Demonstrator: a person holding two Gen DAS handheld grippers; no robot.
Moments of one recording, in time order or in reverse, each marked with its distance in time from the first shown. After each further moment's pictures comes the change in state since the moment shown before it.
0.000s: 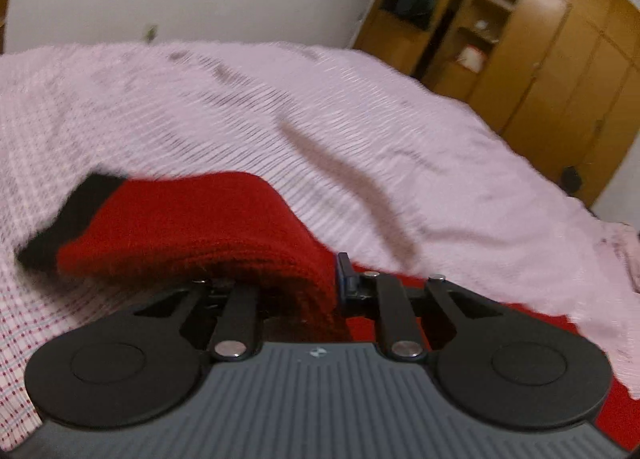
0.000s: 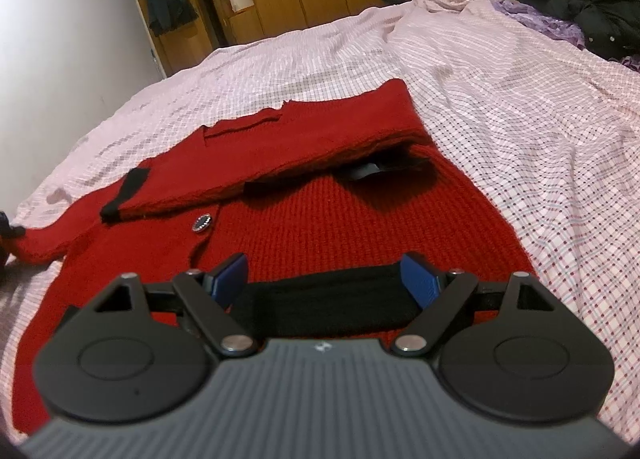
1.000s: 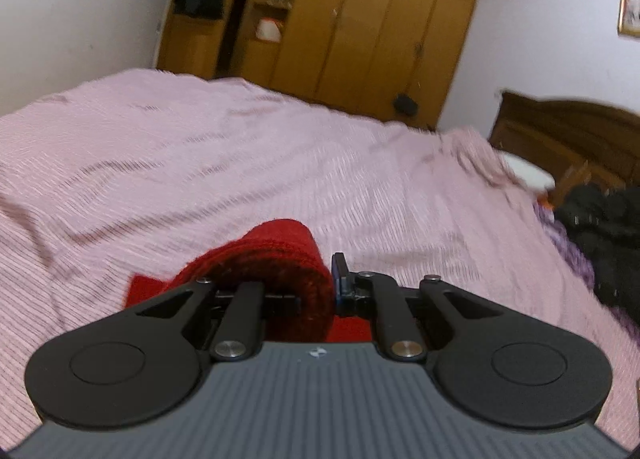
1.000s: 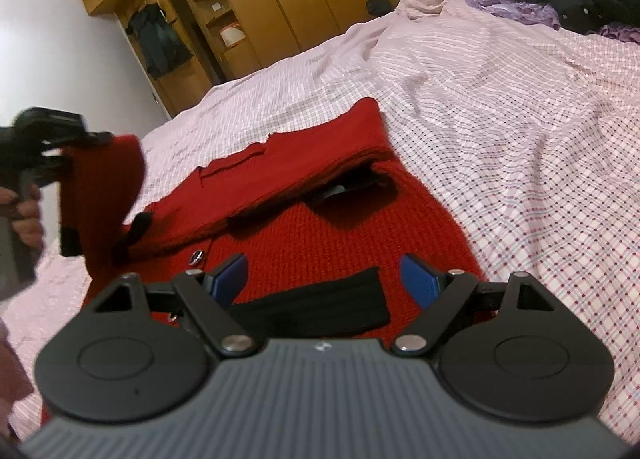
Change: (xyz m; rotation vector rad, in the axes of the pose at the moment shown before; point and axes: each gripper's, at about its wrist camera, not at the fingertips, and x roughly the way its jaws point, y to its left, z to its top) left arm -0.050 -0.294 -0.087 0.393 0.052 -0.414; right arm -0.016 -0.044 0.002 0.147 -0.067 0.060
